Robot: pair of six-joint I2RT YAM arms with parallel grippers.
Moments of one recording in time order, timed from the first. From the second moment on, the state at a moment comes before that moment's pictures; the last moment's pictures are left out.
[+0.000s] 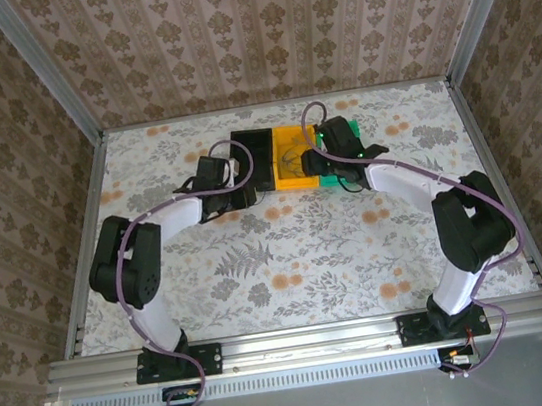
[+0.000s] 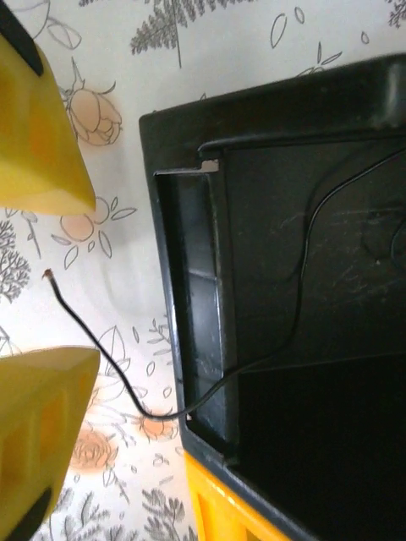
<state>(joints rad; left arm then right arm) -0.47 1.80 1.05 -0.17 0.21 -0.36 0.40 1.69 1.17 -0.24 0.05 0.38</state>
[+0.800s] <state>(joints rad) -0.51 1.78 1.12 -0.31 0.06 -0.37 0.38 1.63 1.07 -0.18 0.04 0.41</state>
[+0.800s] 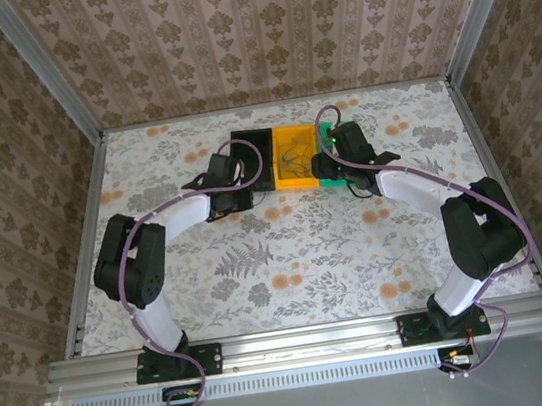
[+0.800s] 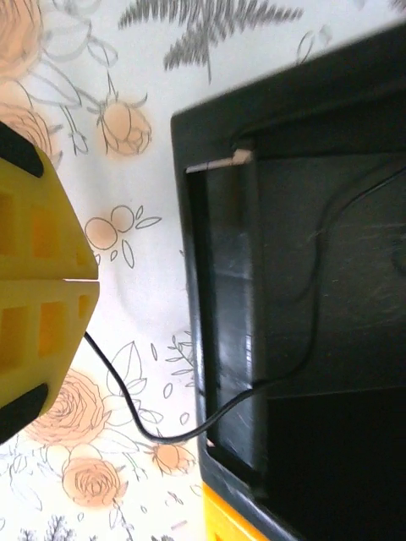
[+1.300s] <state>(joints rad) -0.51 2.05 1.66 -0.44 -0.16 -0.37 0.38 1.61 1.05 -0.16 0.04 0.42</state>
